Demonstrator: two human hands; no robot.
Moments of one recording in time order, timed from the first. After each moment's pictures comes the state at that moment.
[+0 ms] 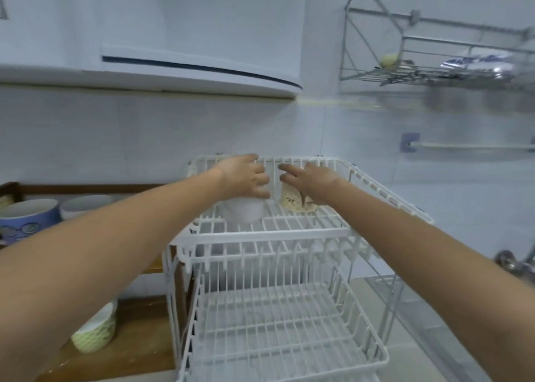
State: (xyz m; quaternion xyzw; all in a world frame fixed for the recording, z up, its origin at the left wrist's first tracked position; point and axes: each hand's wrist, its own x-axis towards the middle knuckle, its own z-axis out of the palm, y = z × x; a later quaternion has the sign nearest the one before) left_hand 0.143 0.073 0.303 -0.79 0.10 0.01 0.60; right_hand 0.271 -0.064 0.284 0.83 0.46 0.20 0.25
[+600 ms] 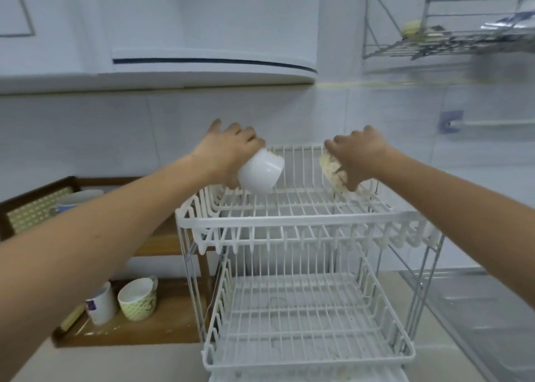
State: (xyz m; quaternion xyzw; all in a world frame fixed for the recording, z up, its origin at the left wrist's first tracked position) left_hand 0.097 0.078 0.315 -0.92 -0.10 -0.16 0.36; right_hand 0.285 -0.101 0.312 0.84 0.40 0.27 0.24
